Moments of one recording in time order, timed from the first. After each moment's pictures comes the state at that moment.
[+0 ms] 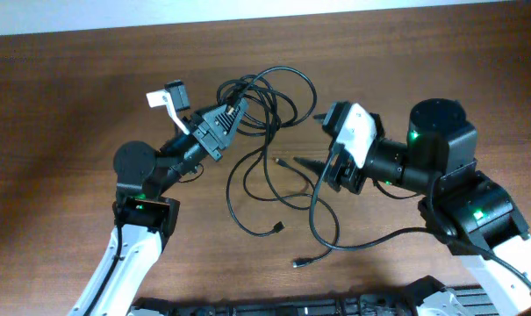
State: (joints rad) left arm -0.22 1.20 0.64 0.74 0.69 -0.93; right arm 0.38 1.02 1.15 -0.56 -0.62 -0.42
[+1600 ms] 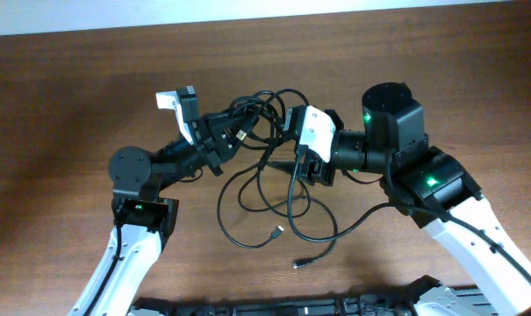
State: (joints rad) left arm -0.22 1.20 0.65 0.82 0.89 -0.81; right arm 0.47 1.18 1.15 -0.46 -0.70 -0.50
